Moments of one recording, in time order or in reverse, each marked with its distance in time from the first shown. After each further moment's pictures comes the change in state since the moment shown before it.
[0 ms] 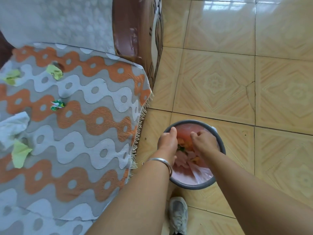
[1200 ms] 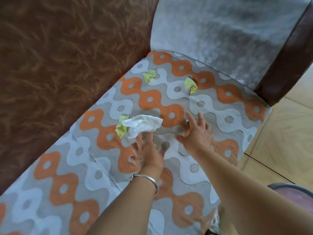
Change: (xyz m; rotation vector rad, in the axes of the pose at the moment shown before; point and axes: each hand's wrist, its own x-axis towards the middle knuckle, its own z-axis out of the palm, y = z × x) left_hand 0.002 0.012 -0.396 0.532 0.724 0.195; right_hand -0.128 -0.280 0.261 -0.546 -0.072 -0.682
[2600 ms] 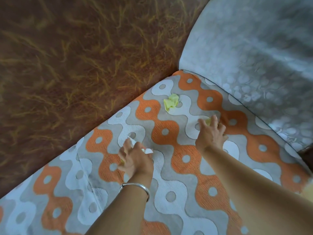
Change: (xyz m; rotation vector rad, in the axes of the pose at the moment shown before) left_hand 0.104 0.030 -0.044 -0.105 0.142 -0.357; right_hand 0.146 -0.063 -0.033 -0.272 0.015 -0.078
